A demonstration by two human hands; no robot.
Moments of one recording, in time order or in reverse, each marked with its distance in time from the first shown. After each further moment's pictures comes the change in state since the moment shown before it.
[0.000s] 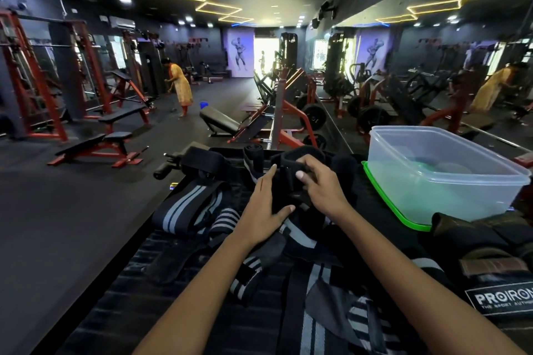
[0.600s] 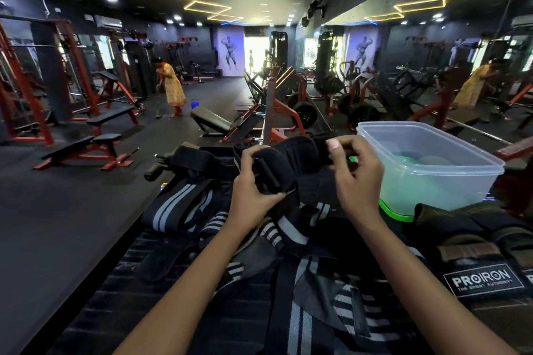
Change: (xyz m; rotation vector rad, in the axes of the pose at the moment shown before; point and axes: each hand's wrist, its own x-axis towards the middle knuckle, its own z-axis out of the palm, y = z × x) left_hand -0.004 0.054 -0.013 -0.304 0.294 0.139; right_hand -0.035 -0.037 -0.048 0.015 0.516 -0.173
